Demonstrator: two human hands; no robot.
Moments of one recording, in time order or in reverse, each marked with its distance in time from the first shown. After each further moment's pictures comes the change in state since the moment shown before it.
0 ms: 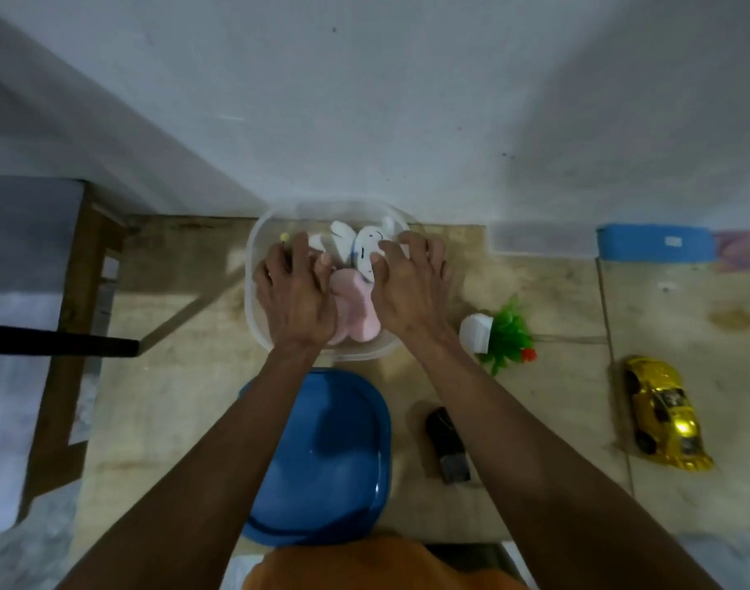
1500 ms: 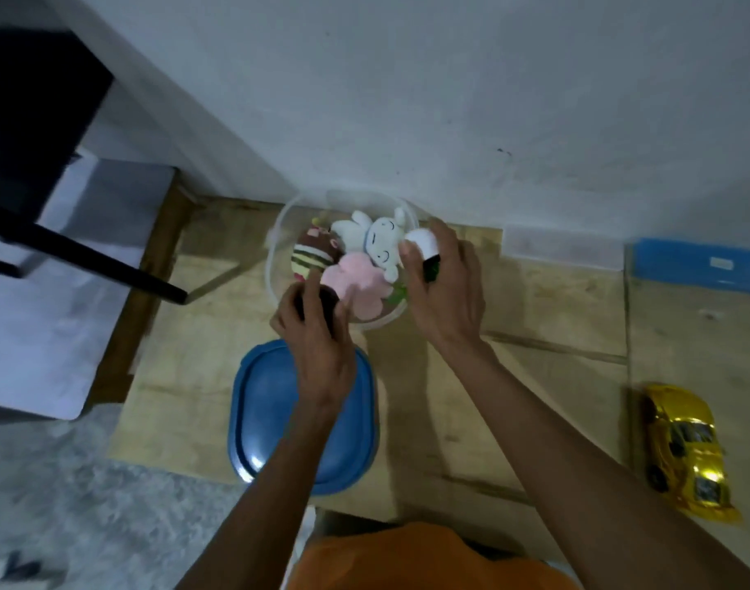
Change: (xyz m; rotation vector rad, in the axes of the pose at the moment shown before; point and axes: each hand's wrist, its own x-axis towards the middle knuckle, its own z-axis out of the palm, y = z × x) left_hand -0.126 0.064 -0.023 -0.210 0.259 -0.160; right_hand -0.042 0.045 -0.058 0.570 0.038 0.053
